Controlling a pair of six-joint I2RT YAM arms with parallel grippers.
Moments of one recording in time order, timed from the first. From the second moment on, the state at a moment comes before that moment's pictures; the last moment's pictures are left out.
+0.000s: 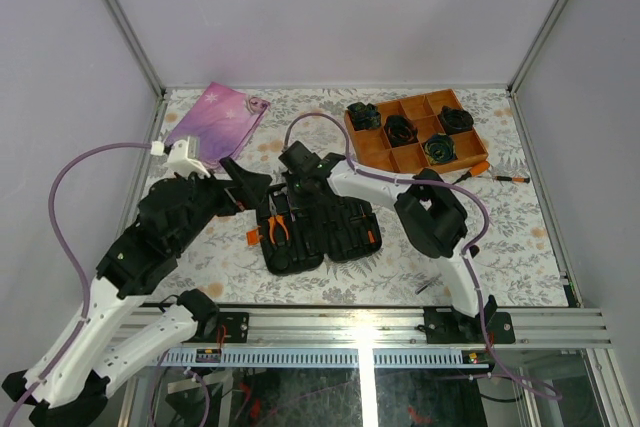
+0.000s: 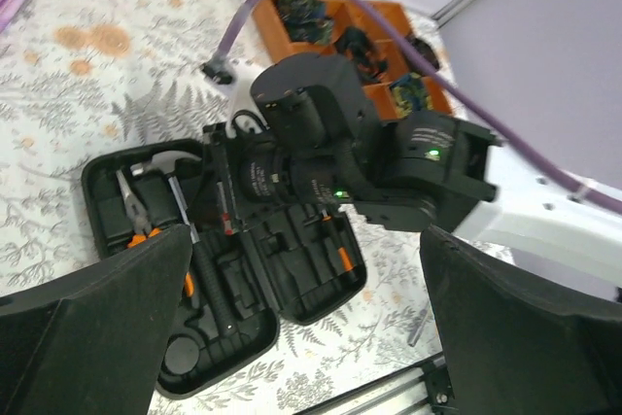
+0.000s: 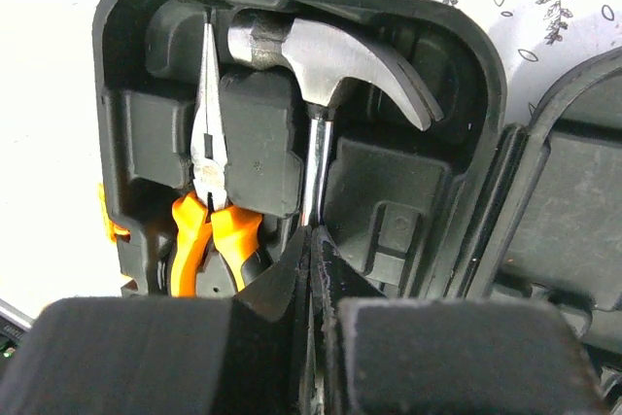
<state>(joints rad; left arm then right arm) -0.63 0.64 0.99 -0.57 -0.19 -0.65 0.89 2.17 1.66 -0.52 -0.05 0.60</state>
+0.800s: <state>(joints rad) -0.63 0.67 0.99 -0.71 -0.34 -0.71 0.96 2.13 1.58 -0.47 0.10 0.60</state>
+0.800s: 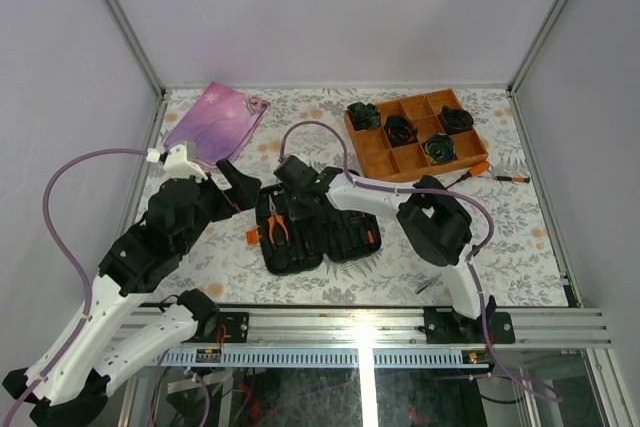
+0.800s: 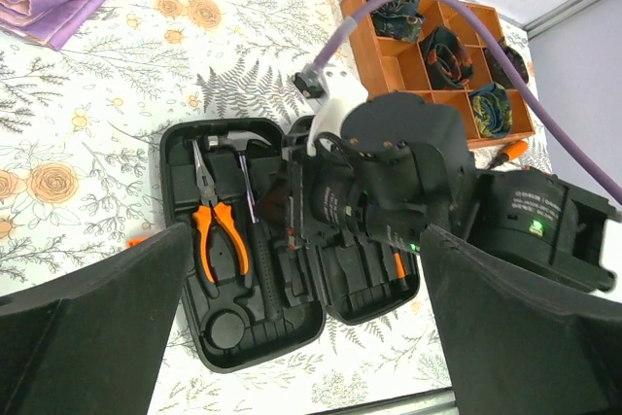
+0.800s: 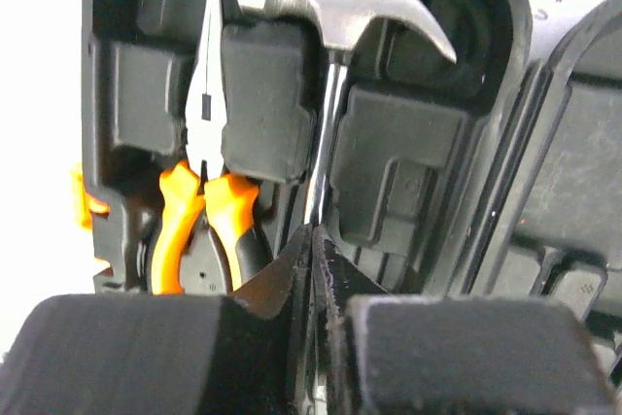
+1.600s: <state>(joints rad) -0.63 0.68 0.97 -0.78 -0.36 -0.64 0.88 1.11 0.86 -0.47 0.34 0.71</state>
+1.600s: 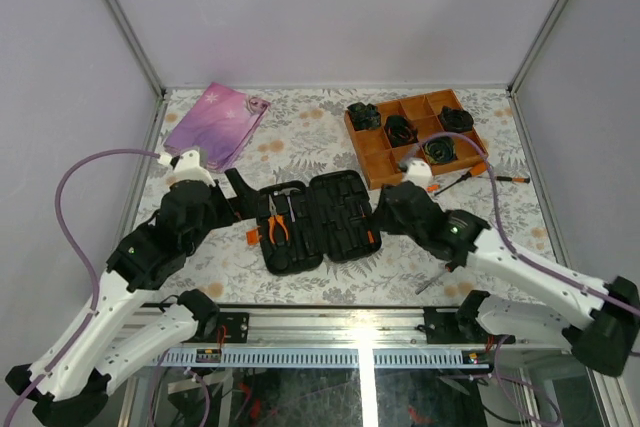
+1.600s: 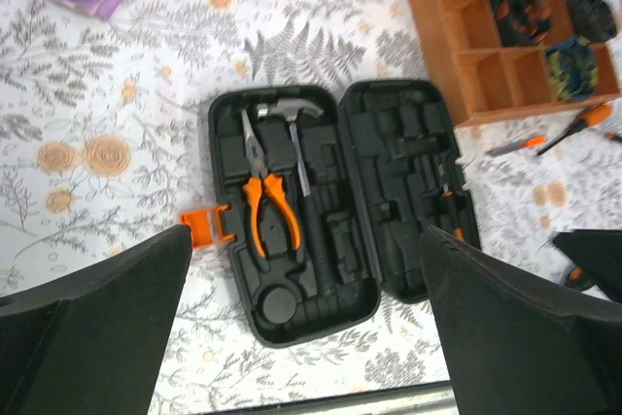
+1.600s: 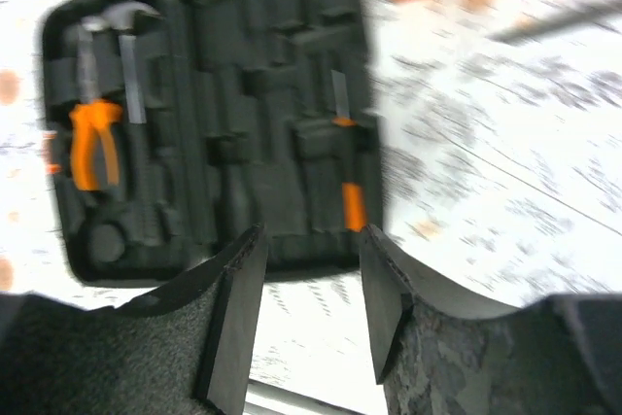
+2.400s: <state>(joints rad) -0.63 0.76 0.91 -0.80 -0.27 -0.69 0.42 0.86 0.48 -0.78 0.42 0.96</state>
